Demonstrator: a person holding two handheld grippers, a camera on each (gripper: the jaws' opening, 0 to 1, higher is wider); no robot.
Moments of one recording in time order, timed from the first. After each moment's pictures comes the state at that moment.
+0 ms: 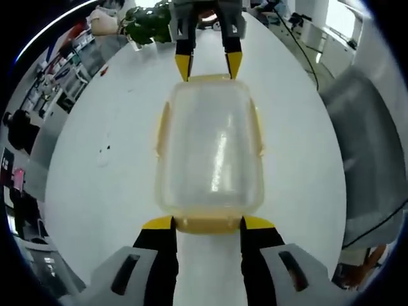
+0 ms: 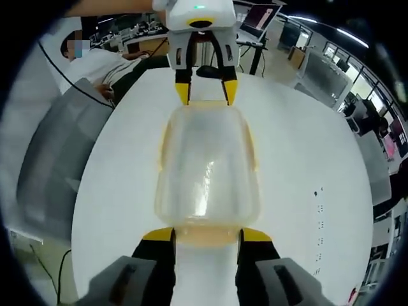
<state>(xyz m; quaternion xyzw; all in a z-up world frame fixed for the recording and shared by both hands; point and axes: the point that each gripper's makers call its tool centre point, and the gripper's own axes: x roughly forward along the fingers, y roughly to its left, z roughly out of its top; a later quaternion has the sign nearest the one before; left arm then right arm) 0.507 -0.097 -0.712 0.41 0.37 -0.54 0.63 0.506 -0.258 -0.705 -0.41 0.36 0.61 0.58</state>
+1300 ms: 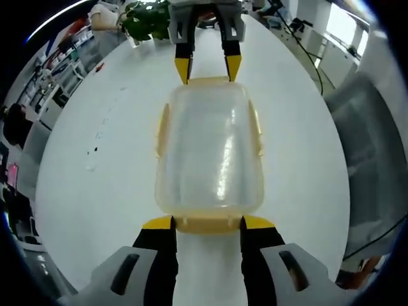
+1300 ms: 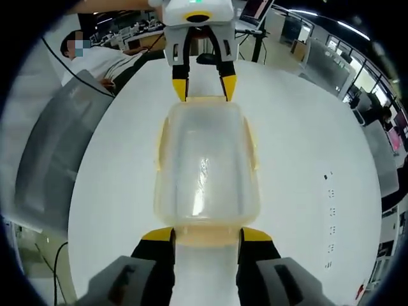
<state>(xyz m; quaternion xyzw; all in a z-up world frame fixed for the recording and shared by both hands) 0.507 -0.116 -0.738 0.38 0.38 -0.55 0.63 0.511 -0.277 -0.736 -0.40 0.38 0.61 0.56</state>
